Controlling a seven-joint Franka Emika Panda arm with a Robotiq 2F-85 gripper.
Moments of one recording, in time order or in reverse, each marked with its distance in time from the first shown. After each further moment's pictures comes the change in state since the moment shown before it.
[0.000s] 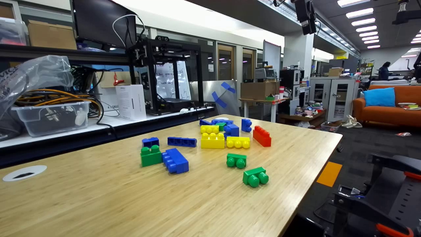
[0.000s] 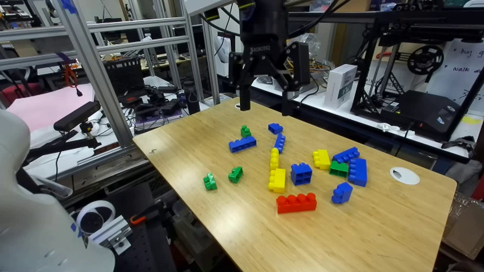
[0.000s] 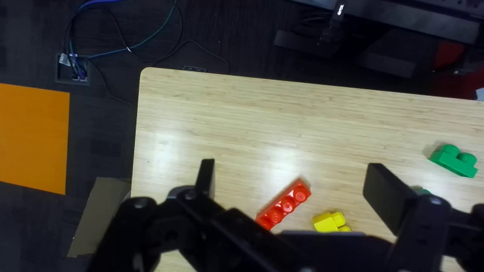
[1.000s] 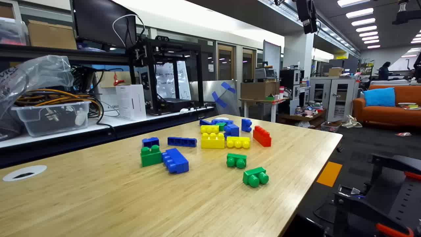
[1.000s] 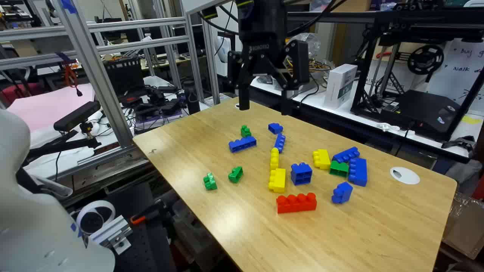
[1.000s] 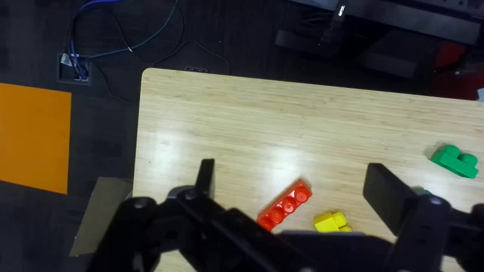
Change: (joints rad) arm -0.002 -0.013 0.000 -0.007 -0.004 -0.001 0.000
